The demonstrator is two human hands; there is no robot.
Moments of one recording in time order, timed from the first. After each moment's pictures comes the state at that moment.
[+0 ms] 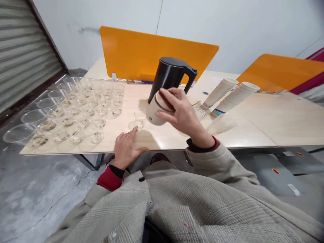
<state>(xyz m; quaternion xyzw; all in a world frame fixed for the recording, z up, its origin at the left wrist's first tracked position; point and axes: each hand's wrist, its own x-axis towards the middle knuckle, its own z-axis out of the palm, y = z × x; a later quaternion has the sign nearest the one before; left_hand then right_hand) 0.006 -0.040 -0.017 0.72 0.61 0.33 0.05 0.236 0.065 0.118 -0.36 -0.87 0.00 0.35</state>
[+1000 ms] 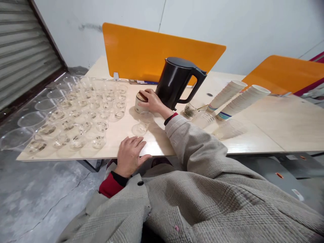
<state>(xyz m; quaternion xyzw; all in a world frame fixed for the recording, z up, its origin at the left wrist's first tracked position) 0.004 -0.042 -0.022 0.79 0.55 0.28 -0.01 0.137 0.243 0.038 -0.38 -0.88 0.09 0.28</state>
